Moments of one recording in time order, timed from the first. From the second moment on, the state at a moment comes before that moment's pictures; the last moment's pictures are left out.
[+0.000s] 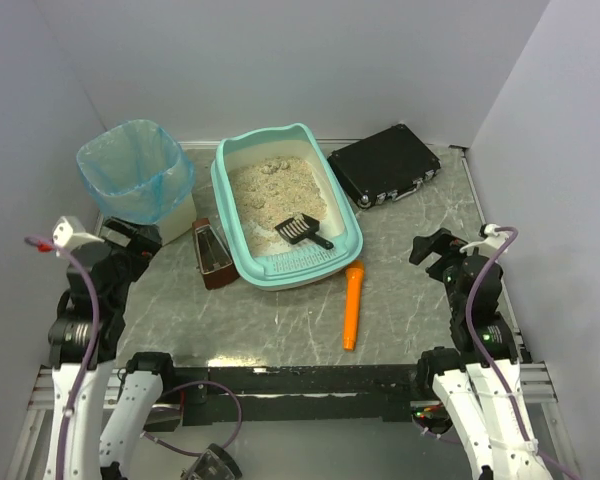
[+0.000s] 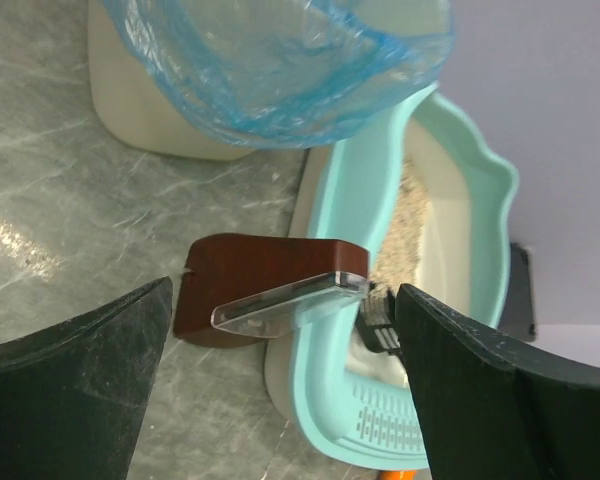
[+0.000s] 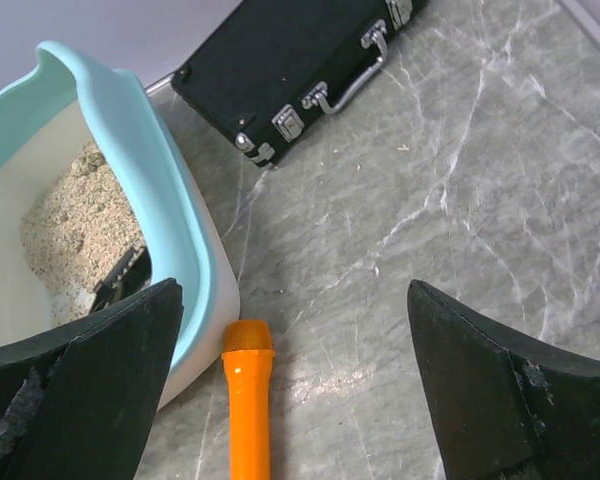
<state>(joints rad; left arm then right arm) -0.03 0.57 0.94 -0.75 -0.24 -0.88 0.09 0.45 0.61 -0.44 0.19 0.50</state>
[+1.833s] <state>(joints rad) -0.03 0.71 0.85 -0.66 -0.10 -0.85 0.21 1.52 0.89 -0.52 0.25 0.53</state>
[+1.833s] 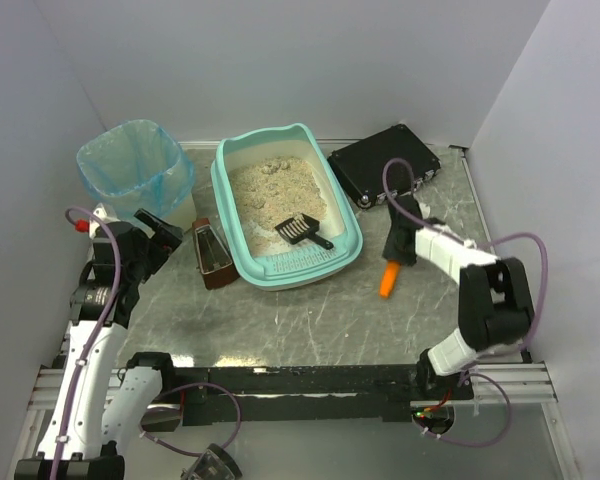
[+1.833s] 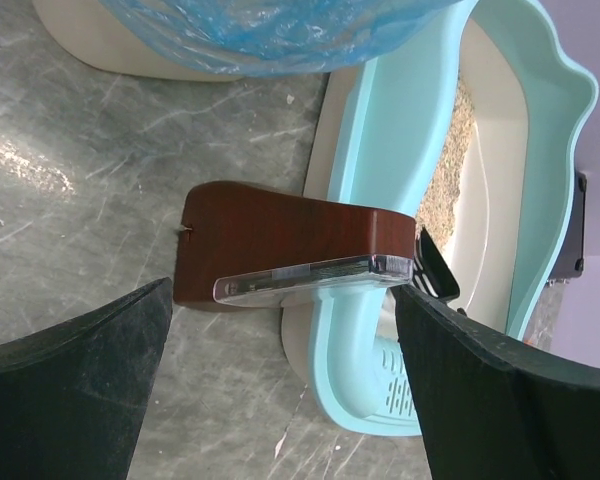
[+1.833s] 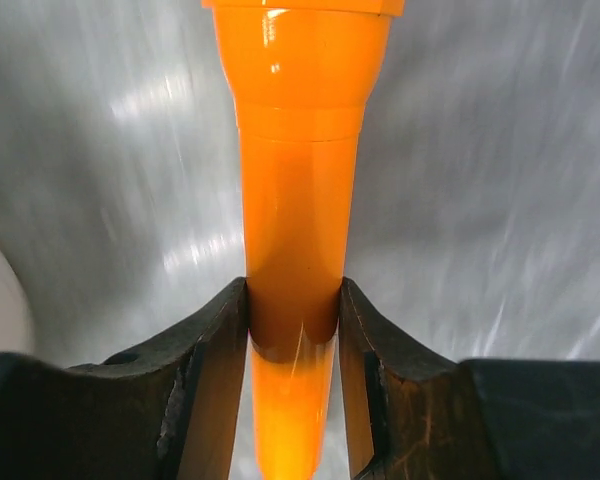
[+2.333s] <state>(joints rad) -0.04 0.82 0.84 -0.57 0.04 -0.80 0.00 1.86 1.30 -0.49 0.14 0.34</state>
